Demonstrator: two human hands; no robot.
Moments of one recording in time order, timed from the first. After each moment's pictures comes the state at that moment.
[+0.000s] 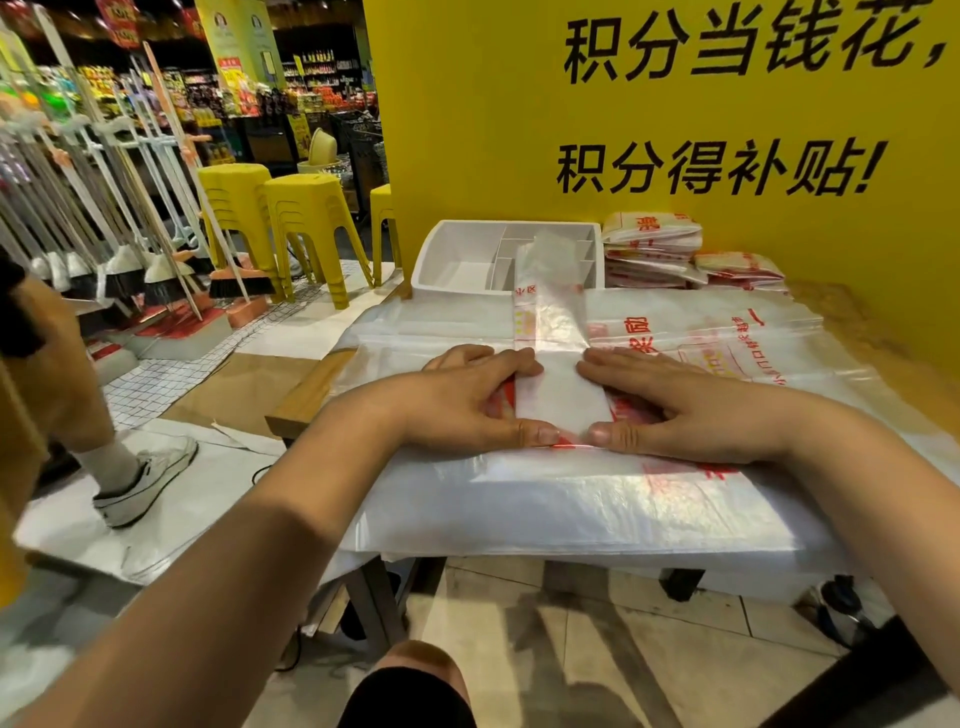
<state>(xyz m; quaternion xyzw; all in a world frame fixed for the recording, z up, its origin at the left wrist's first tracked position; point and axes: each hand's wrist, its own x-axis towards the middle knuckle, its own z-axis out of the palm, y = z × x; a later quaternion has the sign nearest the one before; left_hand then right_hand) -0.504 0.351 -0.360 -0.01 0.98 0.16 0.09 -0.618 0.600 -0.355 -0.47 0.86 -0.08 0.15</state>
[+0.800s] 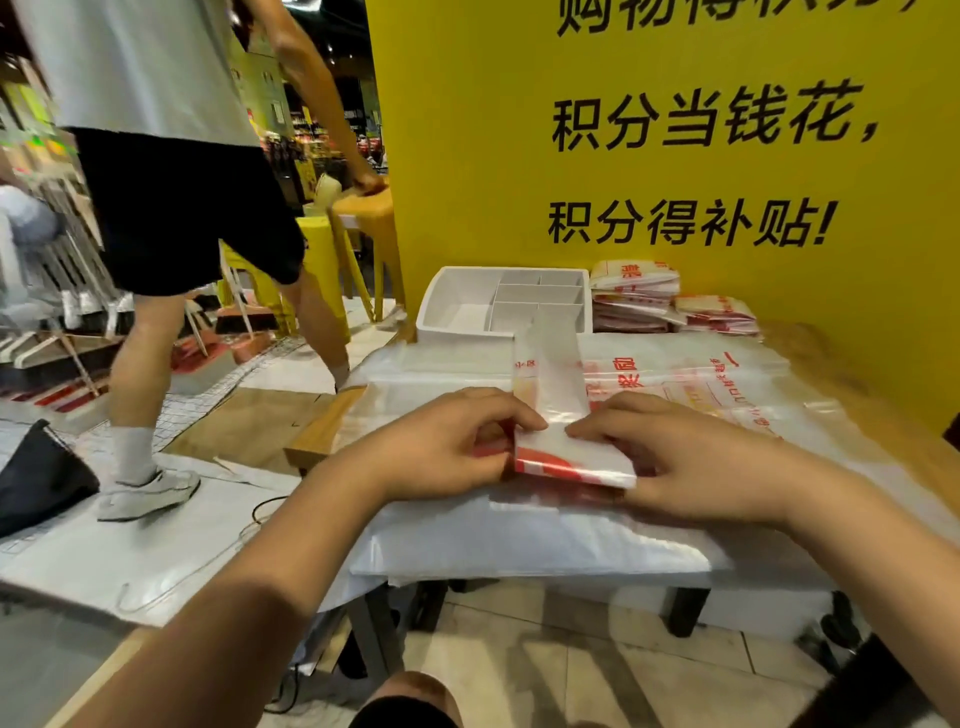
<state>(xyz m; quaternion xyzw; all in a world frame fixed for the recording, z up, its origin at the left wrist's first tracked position) -0.465 0.367 -0.346 0.10 0.96 0.25 -0.07 -0.576 0.612 -0.343 -0.53 0.84 -0.11 0.03</state>
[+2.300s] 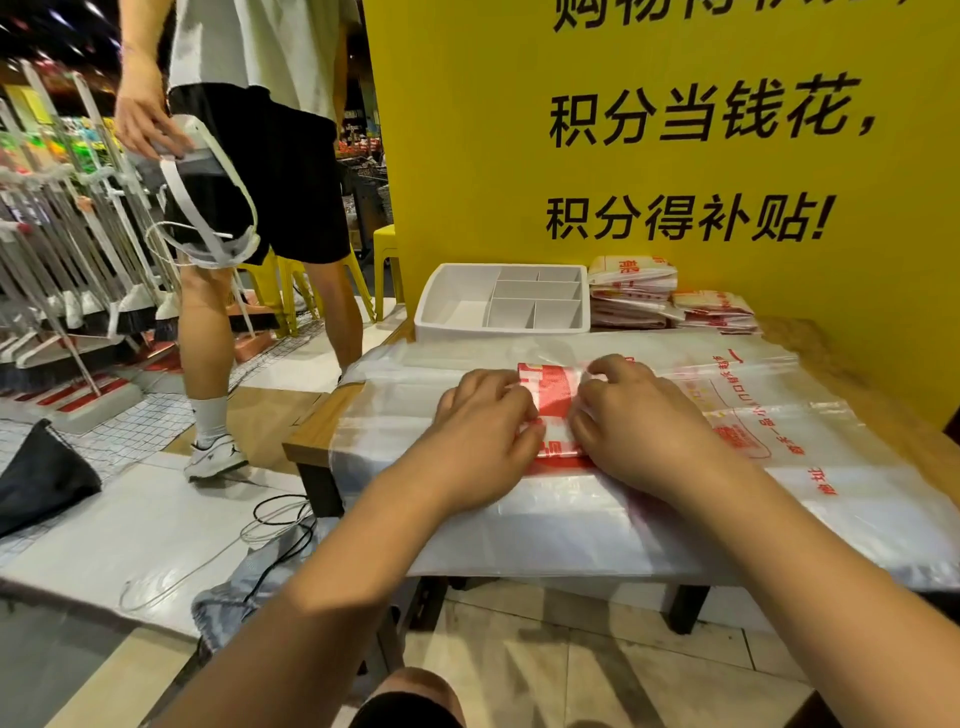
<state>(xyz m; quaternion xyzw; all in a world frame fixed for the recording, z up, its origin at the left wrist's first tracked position) -0.484 0.402 -0.366 -0.02 0.99 0.11 -0.13 -0.573 0.563 -0.356 -0.34 0.93 -0.06 -0.11</state>
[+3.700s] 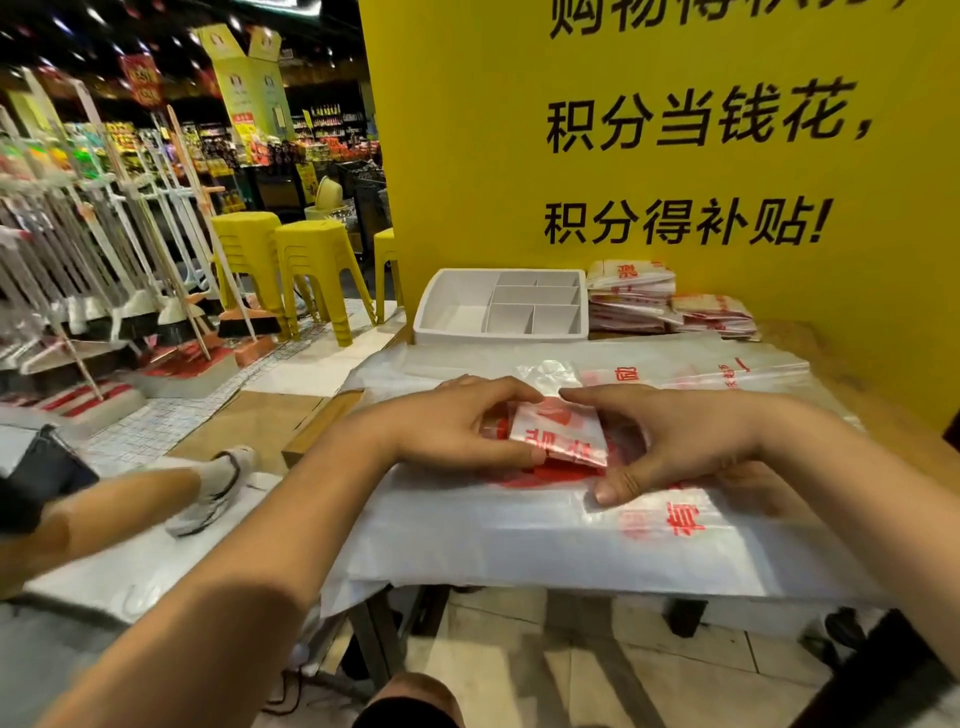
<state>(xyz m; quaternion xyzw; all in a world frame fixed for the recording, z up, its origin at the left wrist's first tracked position) -0.494 0.361 -0.332 0.04 0.98 0.17 0.07 -0.610 0.601 -0.326 -0.49 0.83 -0.13 0.22</state>
